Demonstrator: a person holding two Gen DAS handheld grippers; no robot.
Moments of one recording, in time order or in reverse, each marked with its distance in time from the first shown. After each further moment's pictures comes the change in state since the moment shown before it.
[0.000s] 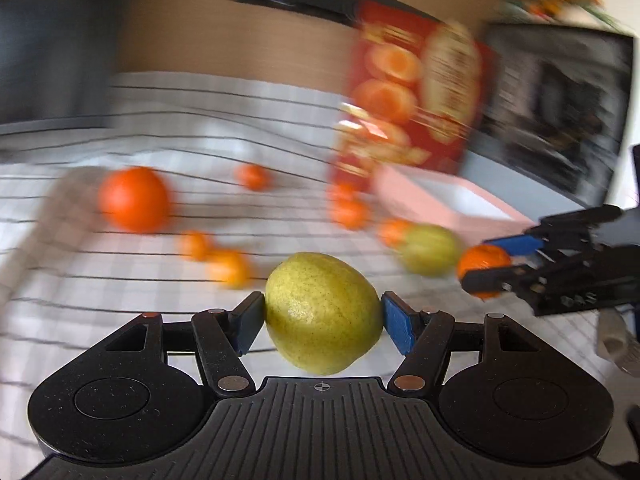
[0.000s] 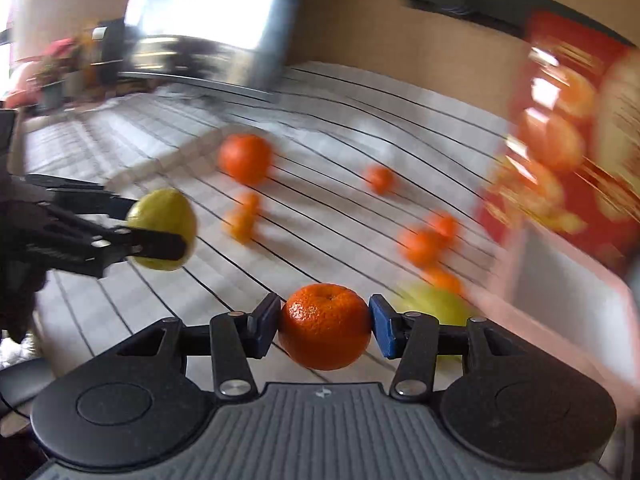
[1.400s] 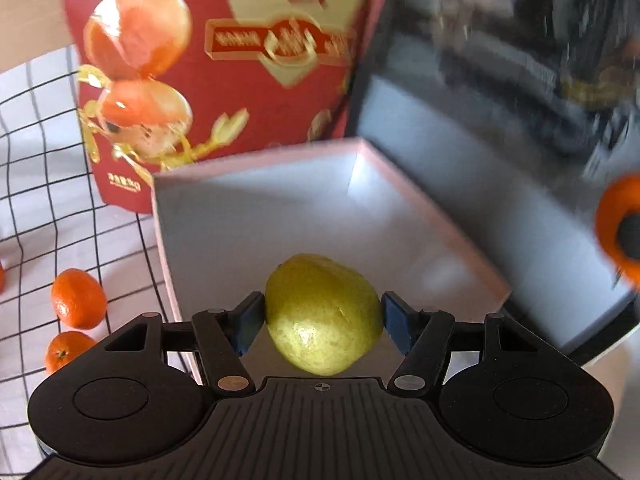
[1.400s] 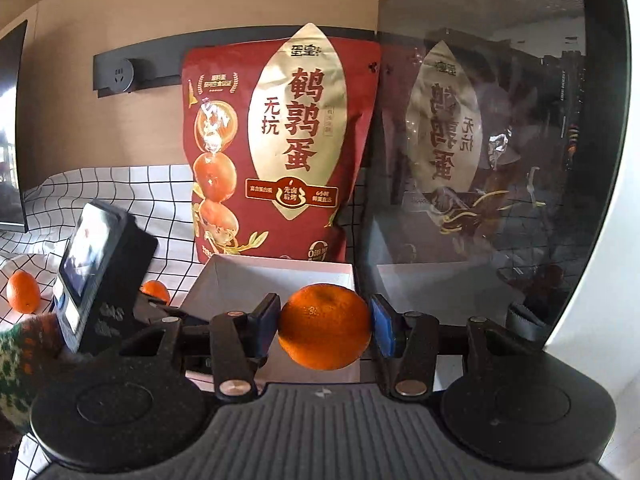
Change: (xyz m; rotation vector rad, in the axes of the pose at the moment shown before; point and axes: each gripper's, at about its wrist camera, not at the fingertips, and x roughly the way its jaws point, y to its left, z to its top) left arm 0.258 -0.148 0.136 0.097 0.321 -0.172; right arm -0.094 -0.180 0.006 0.402 -0.093 -0.459
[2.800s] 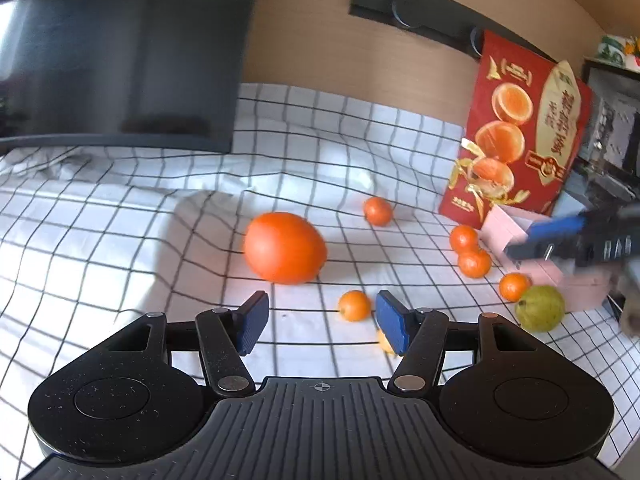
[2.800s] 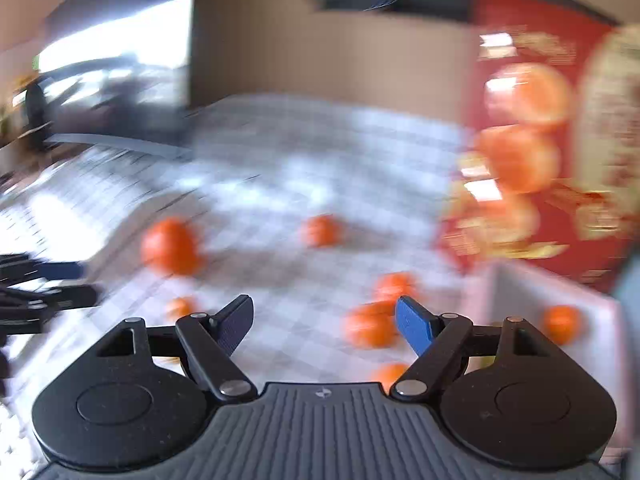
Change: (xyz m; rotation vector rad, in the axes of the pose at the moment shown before) left arm -0.262 0.207 -0.194 -0.268 -0.334 0.365; right arm 0.067 0.225 0.008 -0.243 0.172 0.441
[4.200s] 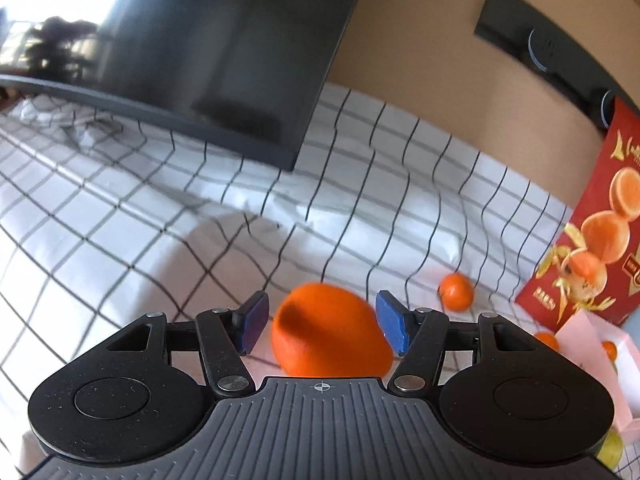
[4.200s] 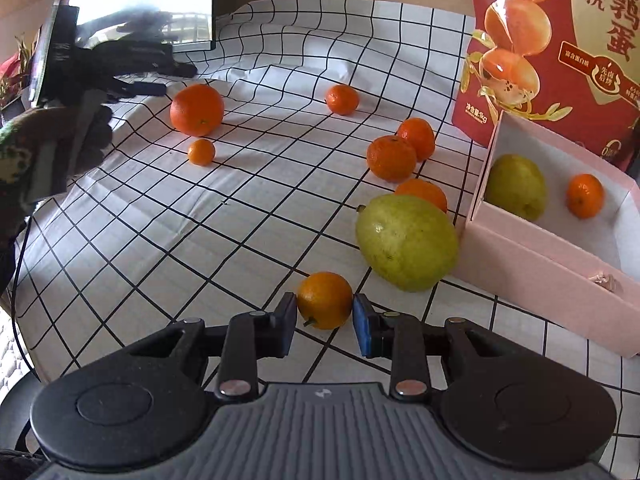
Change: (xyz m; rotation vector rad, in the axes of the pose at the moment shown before) left arm 0.105 0.031 0.030 -0.264 -0.052 0.152; right arm -0.011 -0.016 -0.119 -0.010 0.125 0.023
